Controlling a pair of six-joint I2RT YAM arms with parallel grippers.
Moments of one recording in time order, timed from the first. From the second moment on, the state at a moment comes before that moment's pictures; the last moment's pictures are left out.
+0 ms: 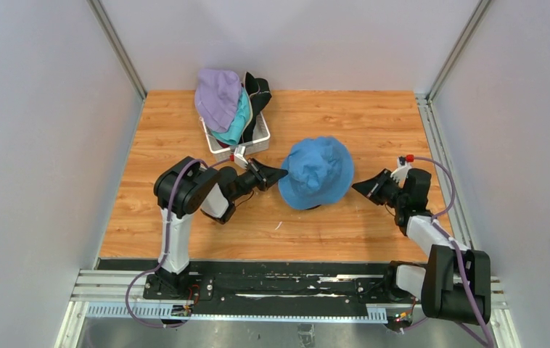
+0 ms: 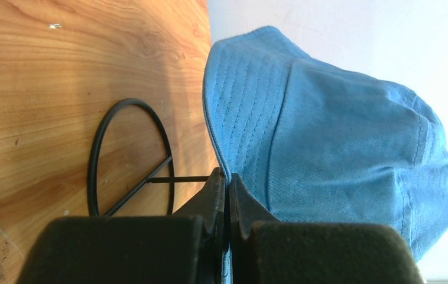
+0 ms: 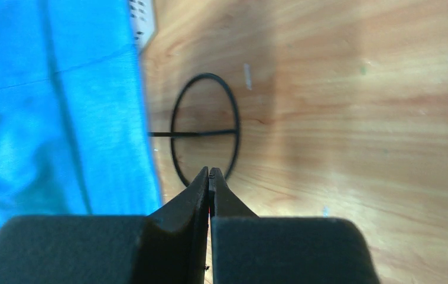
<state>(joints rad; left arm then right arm) -0.49 2.08 0.58 1.51 0.41 -1.41 -0.13 1.13 0.34 0.34 -0.70 0.66</state>
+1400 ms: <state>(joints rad) -0.41 1.39 0.50 0.72 0.23 -0.95 -0.13 0.89 0.61 -0.14 -0.53 0.48</state>
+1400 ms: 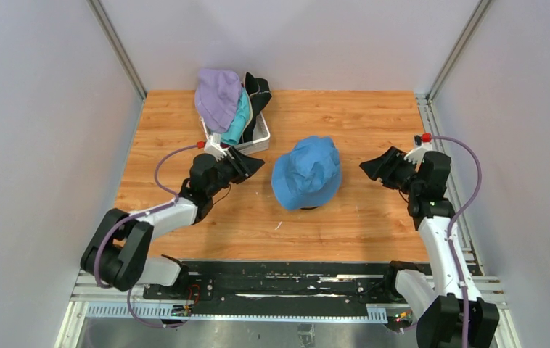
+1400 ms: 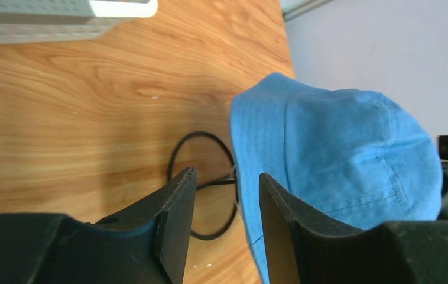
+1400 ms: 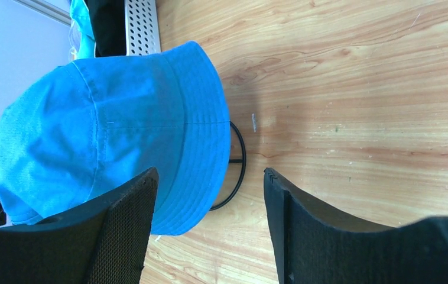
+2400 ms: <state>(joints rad) -0.40 1.52 1.24 -0.17 -0.37 -0.50 0.12 1.11 1.06 -0.16 -0.37 0.32</state>
